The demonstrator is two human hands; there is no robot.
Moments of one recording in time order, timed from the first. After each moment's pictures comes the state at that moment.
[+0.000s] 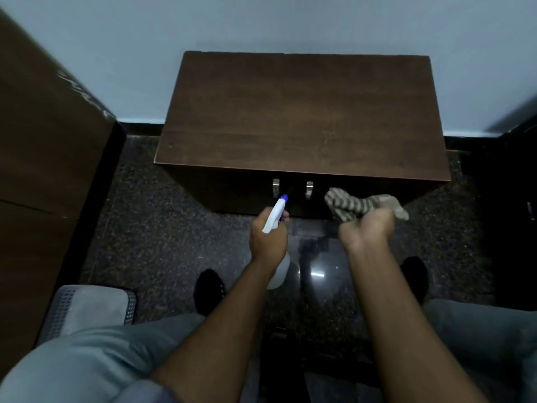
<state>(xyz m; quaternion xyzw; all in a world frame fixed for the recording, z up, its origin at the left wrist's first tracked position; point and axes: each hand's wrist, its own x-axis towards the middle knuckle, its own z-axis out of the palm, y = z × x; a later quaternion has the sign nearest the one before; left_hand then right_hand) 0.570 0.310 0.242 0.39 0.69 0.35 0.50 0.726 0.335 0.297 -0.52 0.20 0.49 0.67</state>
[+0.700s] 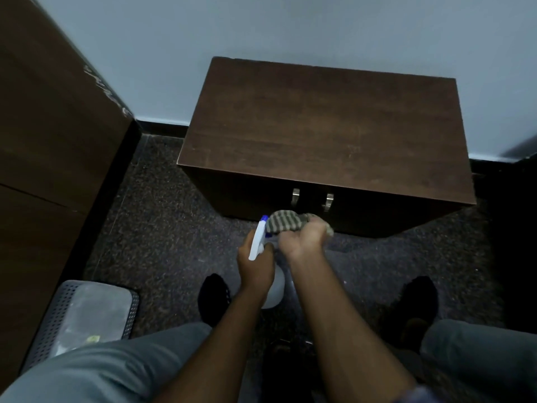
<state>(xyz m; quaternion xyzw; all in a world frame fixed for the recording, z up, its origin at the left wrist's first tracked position) 0.518 0.285 0.234 0.32 0.70 0.43 0.48 0.597 0.359 0.287 -0.45 0.29 0.59 0.60</state>
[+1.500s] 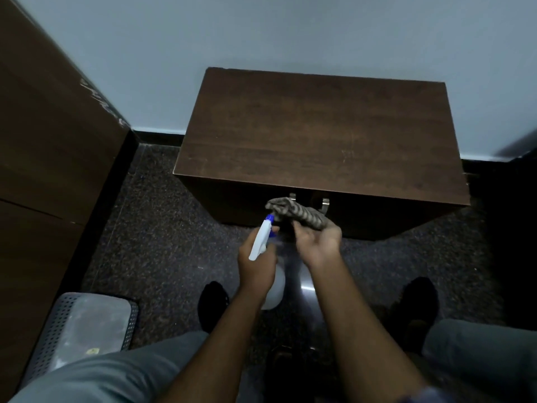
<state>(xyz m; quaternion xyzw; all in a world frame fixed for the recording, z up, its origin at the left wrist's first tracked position) 0.521 0.299 0.243 0.34 0.67 0.44 0.49 0.646 0.357 0.265 -0.43 0.26 0.63 0.59</state>
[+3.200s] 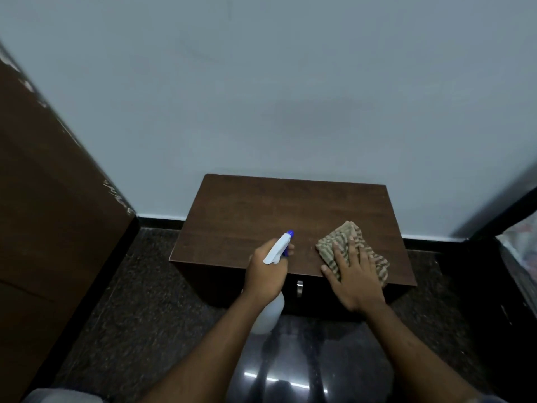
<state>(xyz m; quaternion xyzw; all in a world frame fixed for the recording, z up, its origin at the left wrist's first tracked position) 0.583 0.394 0.370 0.52 0.60 0.40 0.46 0.799 0.381 0.295 -0.76 -0.64 0.10 0.02</state>
